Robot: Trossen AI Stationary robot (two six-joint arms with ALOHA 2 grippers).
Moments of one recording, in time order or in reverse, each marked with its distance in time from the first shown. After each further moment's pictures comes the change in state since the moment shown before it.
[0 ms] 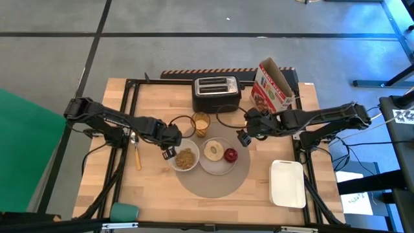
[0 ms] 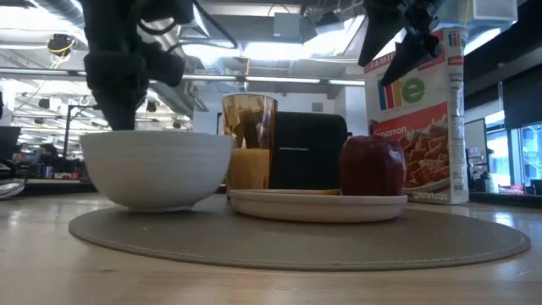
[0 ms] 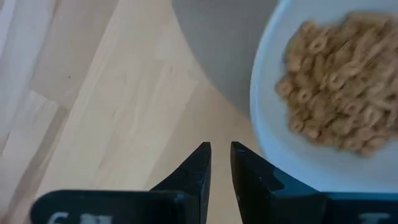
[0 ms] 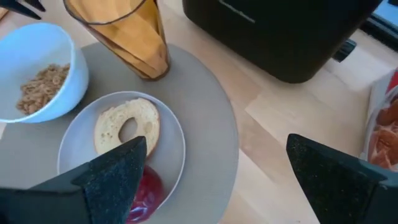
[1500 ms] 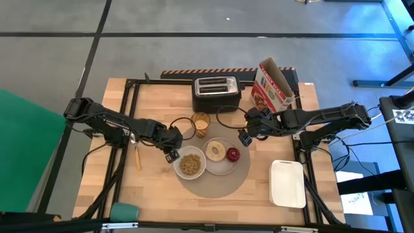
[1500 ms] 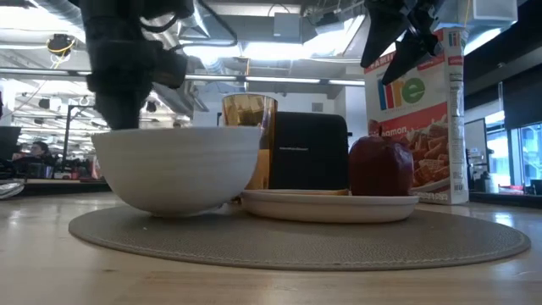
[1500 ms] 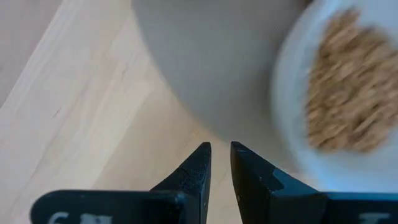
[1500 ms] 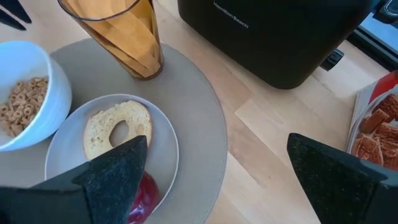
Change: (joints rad) left arm -0.030 -0.002 -0.030 0.122 0.074 -0.121; right arm 0.000 -0.003 0.004 -0.022 0.032 -0.050
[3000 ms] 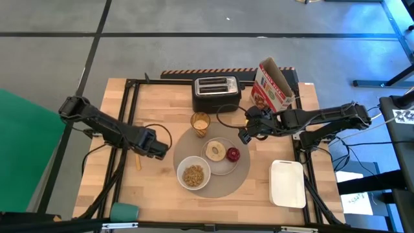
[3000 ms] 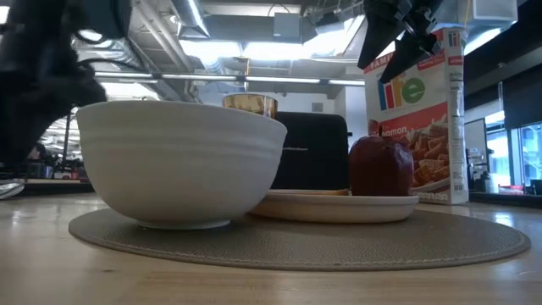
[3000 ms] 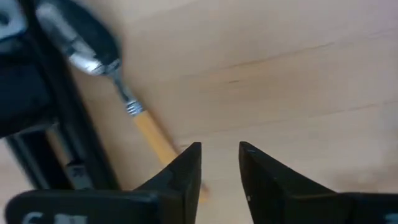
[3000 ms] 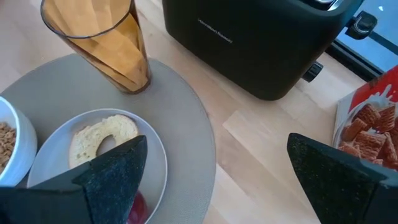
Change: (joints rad) left arm -0.154 -0.086 -0.117 -0.340 0.119 -0.925; right arm 0.000 0.000 0.000 0.003 0.069 0.003
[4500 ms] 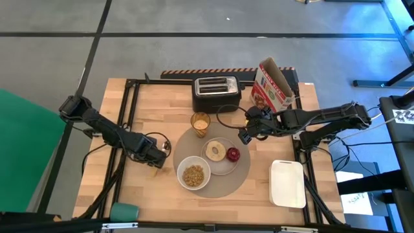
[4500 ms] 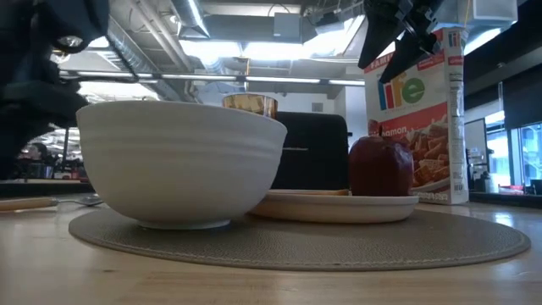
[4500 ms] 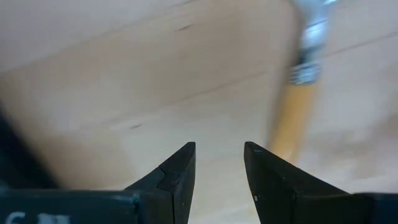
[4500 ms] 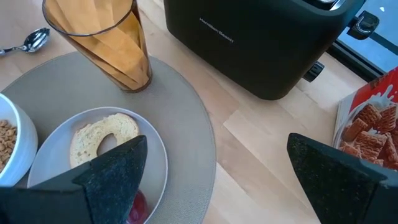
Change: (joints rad) left arm -0.097 0.002 -0.120 0.263 0.089 -0.020; right arm 0.000 0.000 0.000 -0.001 -0.003 -0.006
